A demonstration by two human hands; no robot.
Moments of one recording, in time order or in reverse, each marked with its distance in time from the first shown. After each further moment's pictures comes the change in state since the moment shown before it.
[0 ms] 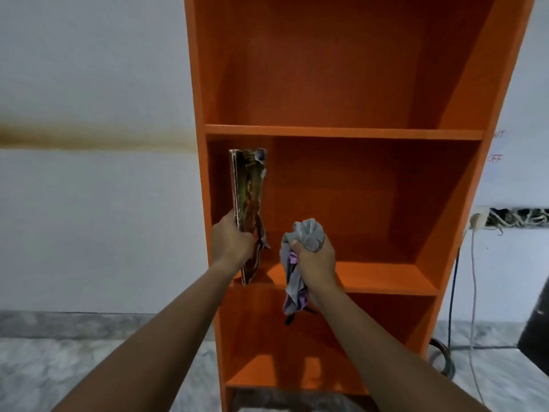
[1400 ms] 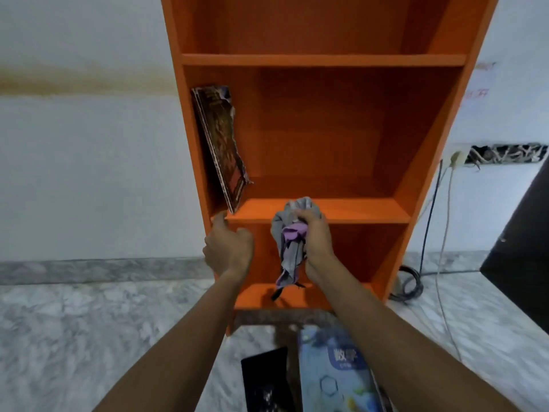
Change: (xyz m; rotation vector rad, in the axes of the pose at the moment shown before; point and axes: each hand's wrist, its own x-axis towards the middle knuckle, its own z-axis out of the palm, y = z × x) left_hand -0.109 -0.036 0.030 0.132 0.203 -0.319; right_hand -0.076 0.008 -0.031 0.363 0.000 0.344
